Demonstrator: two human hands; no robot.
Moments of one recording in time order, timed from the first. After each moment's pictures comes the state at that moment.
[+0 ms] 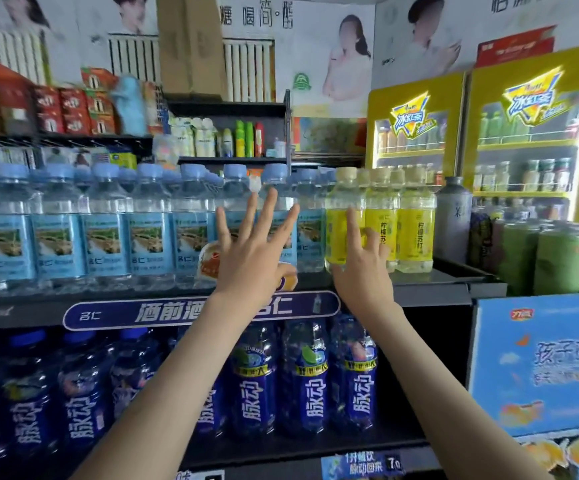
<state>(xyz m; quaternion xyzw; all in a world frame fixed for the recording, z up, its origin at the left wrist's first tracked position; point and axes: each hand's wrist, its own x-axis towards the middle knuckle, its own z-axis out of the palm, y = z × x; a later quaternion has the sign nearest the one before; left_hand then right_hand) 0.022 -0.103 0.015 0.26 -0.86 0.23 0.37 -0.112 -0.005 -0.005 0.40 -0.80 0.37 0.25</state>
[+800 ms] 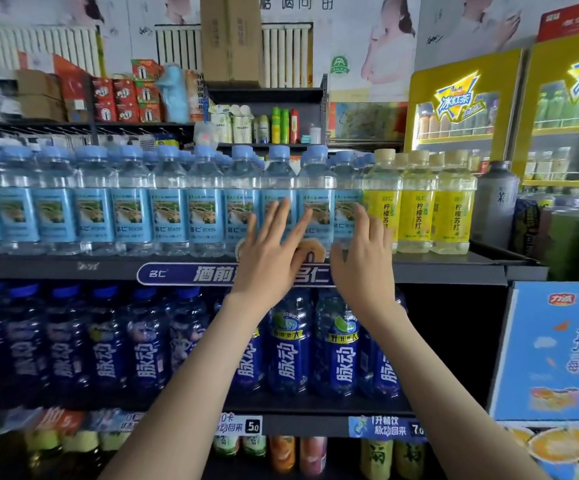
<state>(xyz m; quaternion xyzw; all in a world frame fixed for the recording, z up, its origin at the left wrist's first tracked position) 0.062 -0.117 -0.030 0.21 -0.86 0.20 0.42 -0.048 -0.008 -0.024 0.45 -0.70 0.44 0.34</state>
